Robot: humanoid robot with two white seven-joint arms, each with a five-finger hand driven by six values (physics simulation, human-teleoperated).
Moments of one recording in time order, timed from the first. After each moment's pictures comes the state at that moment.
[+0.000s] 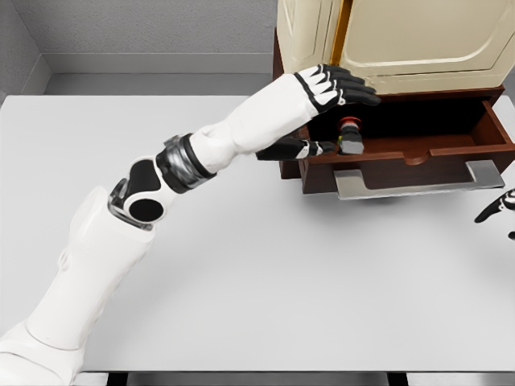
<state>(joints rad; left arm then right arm) -0.51 0.17 -0.44 -1.61 -0.46 -0.61 -0.22 0.39 -1.07 -0.40 -1.76 -0.01 -0.61 0.61</state>
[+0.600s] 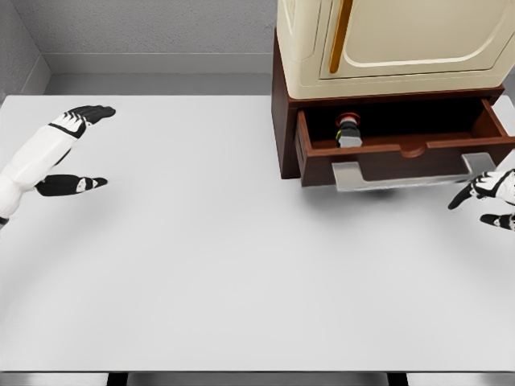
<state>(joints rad) -0.12 0.59 0.01 -1.52 -0.35 -0.61 -0.22 0.17 -1.07 -0.19 -1.74 0.00 -0.61 0.62</state>
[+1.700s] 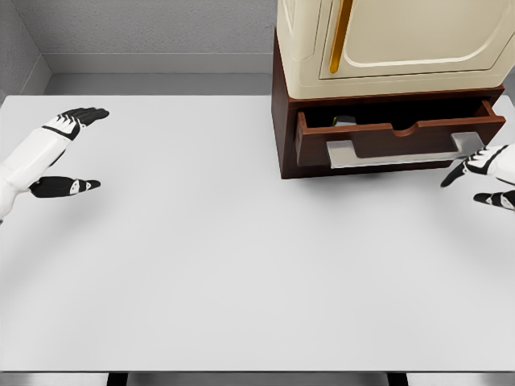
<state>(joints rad) -0.12 0.60 0.02 -1.50 -0.35 -0.61 -0.22 -0.06 -1.07 -0.01 -1.64 0.03 -0.61 0.61</state>
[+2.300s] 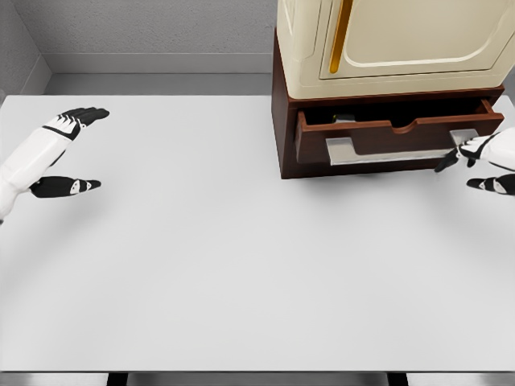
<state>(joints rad) -0.12 0.60 0.02 -1.50 -0.35 -0.61 -0.22 -0.20 -1.05 0.10 -1.59 0.03 -0.61 0.61</state>
